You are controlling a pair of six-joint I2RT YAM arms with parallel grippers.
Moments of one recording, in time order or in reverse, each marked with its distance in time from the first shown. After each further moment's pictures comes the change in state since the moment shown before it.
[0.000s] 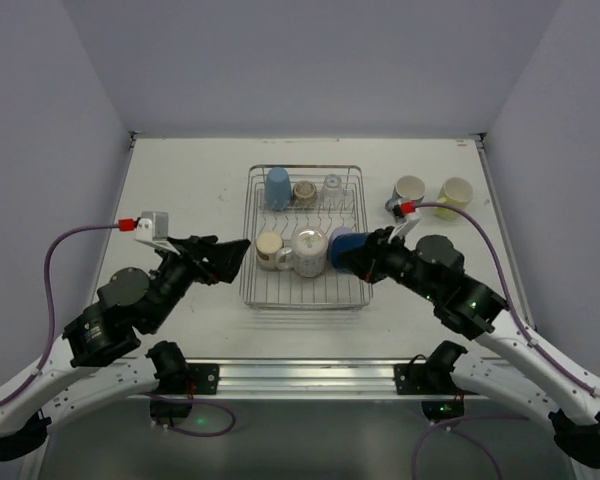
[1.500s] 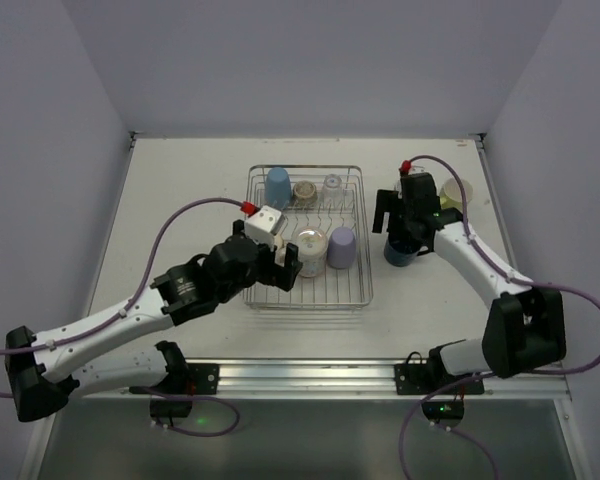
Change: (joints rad) left arm 0.000 0.437 0.016 -0.063 0.139 0.239; right arm -0.562 0.718 0.277 -0.255 0.163 -0.305
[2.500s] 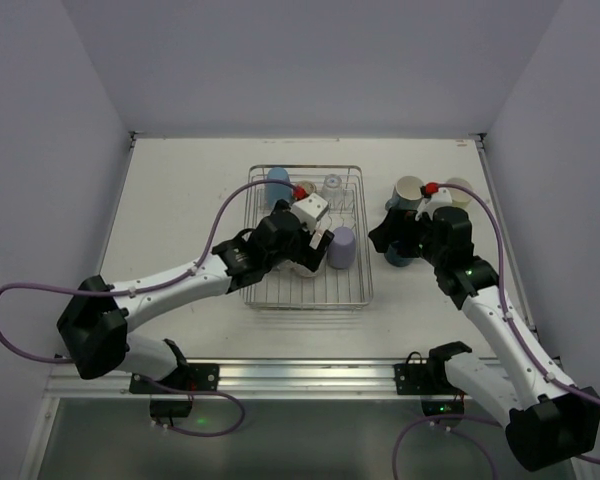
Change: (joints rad) left arm 0.089 0.466 0.132 0.299 0.120 0.264; right arm 0.000 -0.564 -0.295 0.141 -0.237 0.067
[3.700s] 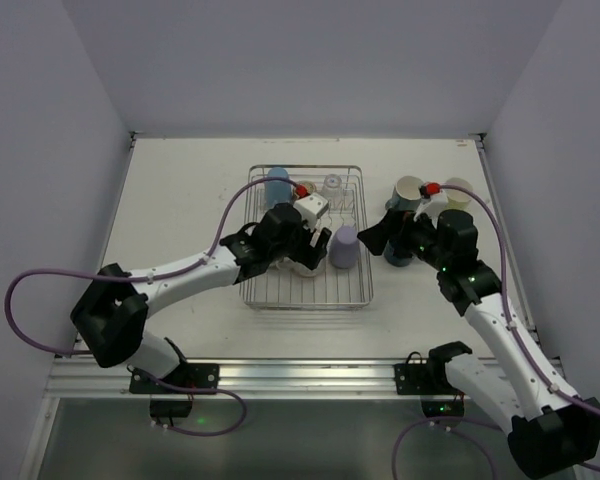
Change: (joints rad) left arm 0.076 0.114 0.018 0.026 0.148 -0.034; right arm 0.008 -0.030 -0.007 0.055 -0.178 0.072
